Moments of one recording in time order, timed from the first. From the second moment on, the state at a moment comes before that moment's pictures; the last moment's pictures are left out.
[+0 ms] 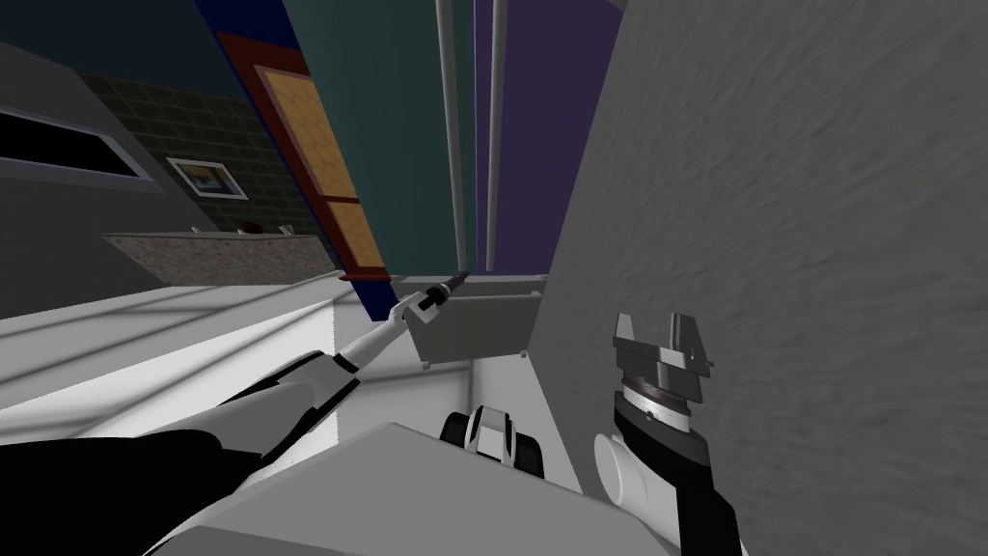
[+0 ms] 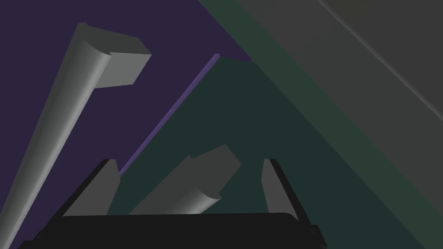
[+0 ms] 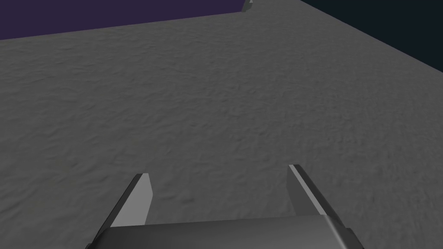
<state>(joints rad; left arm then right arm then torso) -0.42 0.70 -0.23 -1.45 -0.10 0.01 -0.04 0.49 0.04 -0.03 -2.33 -0.02 -0.54 -0.07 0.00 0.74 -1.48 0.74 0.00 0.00</state>
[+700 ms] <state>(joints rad) -0.45 0.76 -0.27 -1.46 -0.10 0.01 -0.02 0.49 0.04 -0.03 -2.33 -0.02 -0.54 -0.07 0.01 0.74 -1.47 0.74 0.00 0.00</state>
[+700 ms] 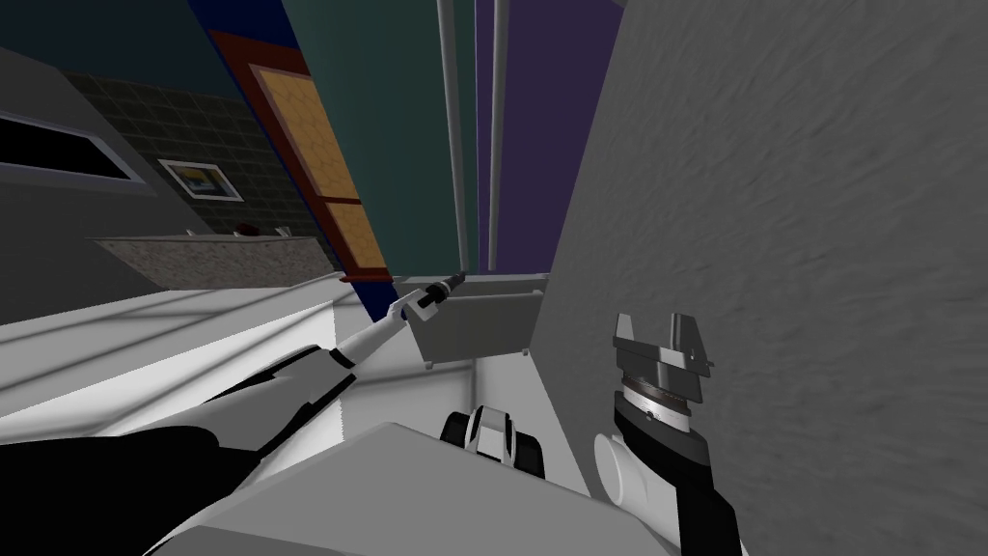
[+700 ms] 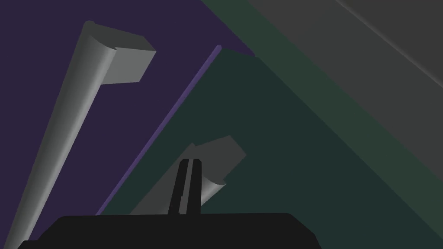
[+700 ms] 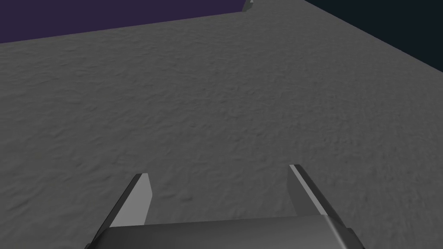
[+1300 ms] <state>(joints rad) -0.44 0.82 -0.39 -1.60 -0.06 -0.02 0.03 0.49 0.04 -0.03 -2.33 -0.02 -0.54 -0.07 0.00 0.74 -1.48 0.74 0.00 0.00</state>
